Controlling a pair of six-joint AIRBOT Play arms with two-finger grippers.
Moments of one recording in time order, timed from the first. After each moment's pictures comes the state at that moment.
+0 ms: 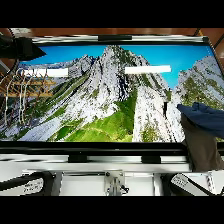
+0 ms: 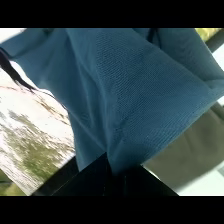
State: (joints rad) left arm -0.01 -1.35 1.95 1.04 -1.43 -1.39; right arm -0.83 -1.23 1.51 -1.43 1.73 1.57
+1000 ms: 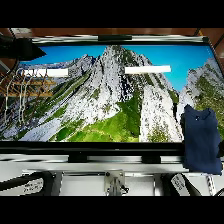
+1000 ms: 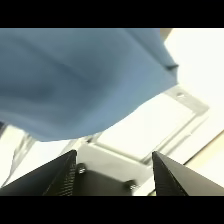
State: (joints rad) left arm -0.01 -1.35 1.95 1.04 -1.43 -1.36; right arm -0.83 -0.98 0.94 -1.82 1.65 1.63
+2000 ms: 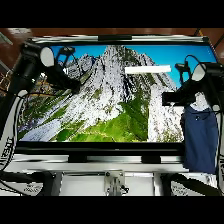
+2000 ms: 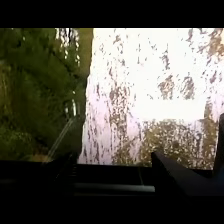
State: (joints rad) left arm -0.39 -1.59 1.79 1.62 -1.54 -1.62; right arm 0.05 -1.35 1.37 -1.52 1.50 1.57
